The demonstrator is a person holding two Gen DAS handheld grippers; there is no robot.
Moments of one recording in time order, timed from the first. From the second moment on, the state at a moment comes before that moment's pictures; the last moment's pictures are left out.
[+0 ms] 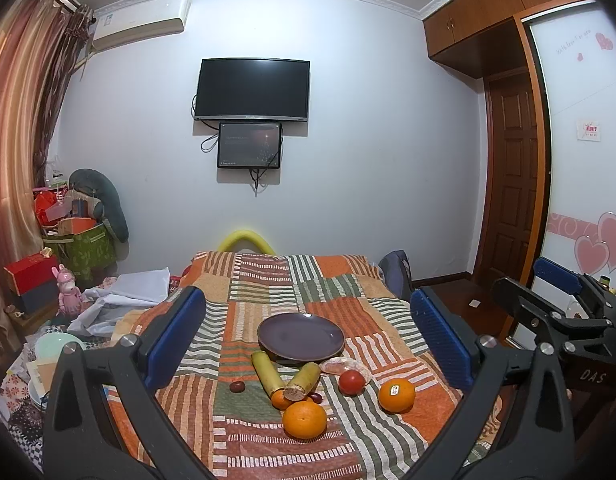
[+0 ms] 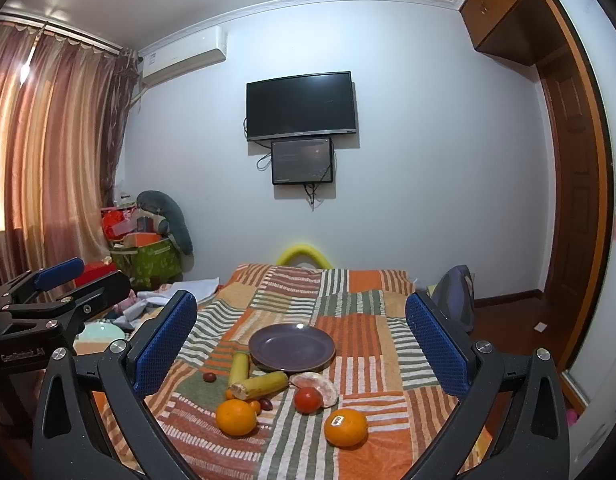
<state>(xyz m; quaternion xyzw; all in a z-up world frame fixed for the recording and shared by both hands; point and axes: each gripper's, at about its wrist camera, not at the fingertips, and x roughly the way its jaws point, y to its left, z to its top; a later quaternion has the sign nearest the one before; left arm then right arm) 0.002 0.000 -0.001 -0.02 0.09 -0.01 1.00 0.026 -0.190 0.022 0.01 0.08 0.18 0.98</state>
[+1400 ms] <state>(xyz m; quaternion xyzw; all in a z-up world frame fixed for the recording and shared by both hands) 0.059 0.014 -0.033 -0.03 0.16 -0.01 0.99 0.070 -0.198 -0.009 -0.02 0.15 0.17 0.97</state>
